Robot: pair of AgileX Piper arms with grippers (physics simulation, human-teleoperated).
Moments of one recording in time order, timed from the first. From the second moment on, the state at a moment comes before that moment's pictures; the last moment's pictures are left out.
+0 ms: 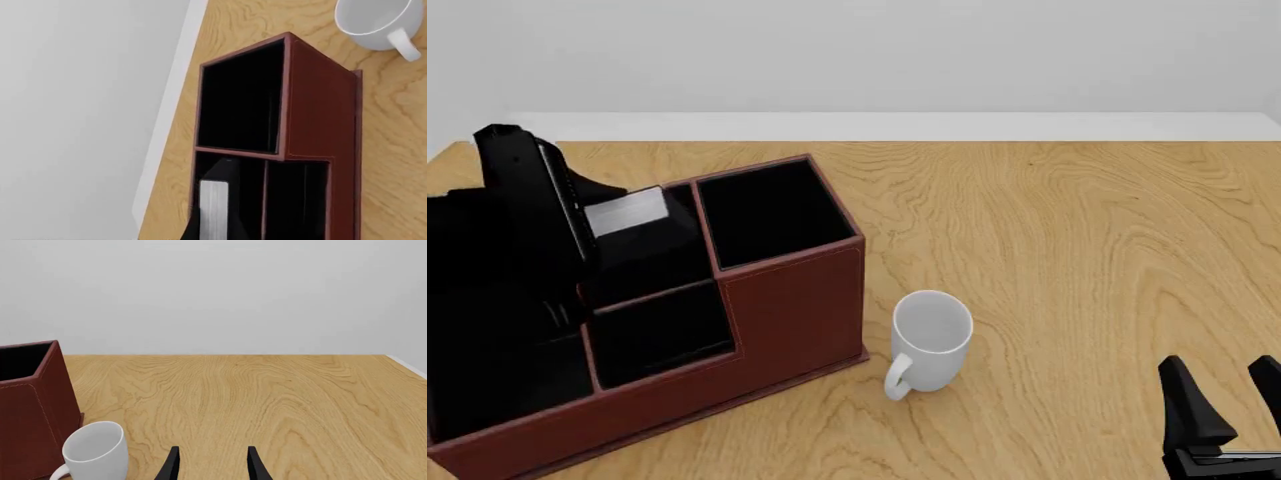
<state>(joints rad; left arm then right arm) -0.33 0.93 -0.95 0.61 1.08 0.00 0.06 -0.01 -0.05 0.00</state>
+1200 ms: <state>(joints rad) -0.26 0.98 -0.82 0.46 1.13 0.00 0.06 -0.01 -0.05 0.00</state>
